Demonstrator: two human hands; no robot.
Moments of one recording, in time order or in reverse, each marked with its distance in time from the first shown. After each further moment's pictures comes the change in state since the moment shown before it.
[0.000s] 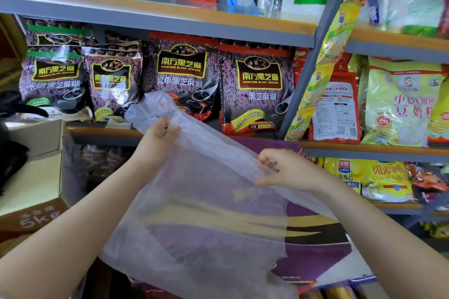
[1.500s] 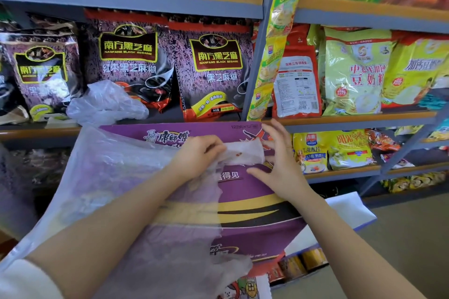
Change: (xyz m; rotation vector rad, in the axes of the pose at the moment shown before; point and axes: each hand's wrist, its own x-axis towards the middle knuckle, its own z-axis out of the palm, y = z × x) left_hand -0.023 0.008 0.141 0.441 -0.432 0.415; right_hand -0.046 0.077 0.033 0.315 0.627 -0.168
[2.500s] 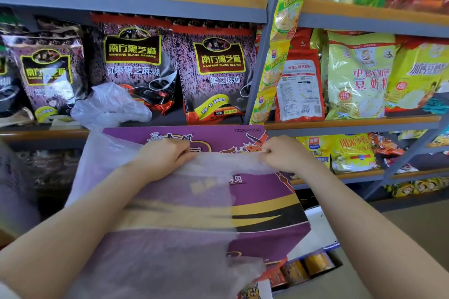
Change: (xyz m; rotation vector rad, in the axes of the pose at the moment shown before) left_hand -0.012 -0.047 -0.051 0.547 -0.140 0.080; right_hand 0.060 -0.019 -0.020 -0.821 -0.532 0.358
